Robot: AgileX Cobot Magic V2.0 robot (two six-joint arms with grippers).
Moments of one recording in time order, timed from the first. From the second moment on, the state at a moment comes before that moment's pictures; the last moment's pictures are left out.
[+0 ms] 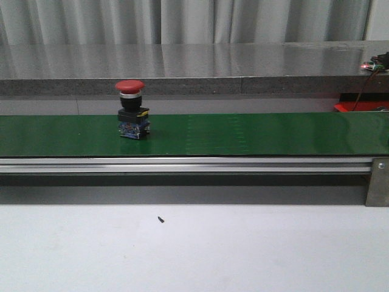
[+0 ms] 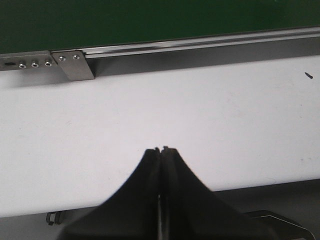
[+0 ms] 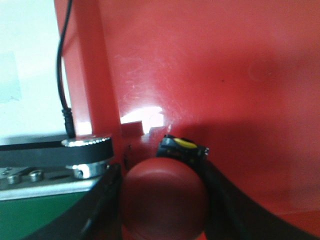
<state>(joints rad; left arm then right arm) 0.03 0.66 -0.65 -0.21 0.95 0.24 -0.24 2.05 -1.67 0.16 0.85 -0.08</state>
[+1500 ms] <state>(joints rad) 0.03 0.66 -0.65 -0.21 0.95 0.24 0.12 1.85 -1.67 0.23 1.11 -0.72</state>
